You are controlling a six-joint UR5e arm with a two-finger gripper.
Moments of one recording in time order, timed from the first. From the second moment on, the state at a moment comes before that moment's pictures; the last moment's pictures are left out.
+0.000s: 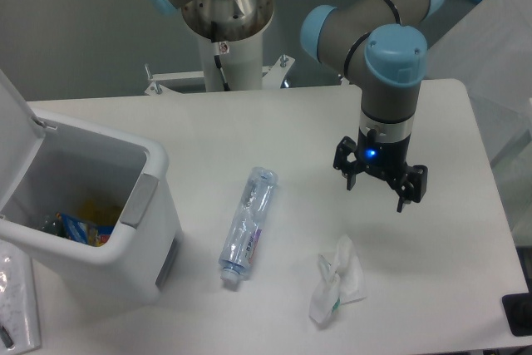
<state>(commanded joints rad) 2.65 -1.91 -1.65 -0.90 1.48 1.23</state>
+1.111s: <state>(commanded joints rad) 2.54 -2.08 -1.62 -0.73 1.46 1.03</state>
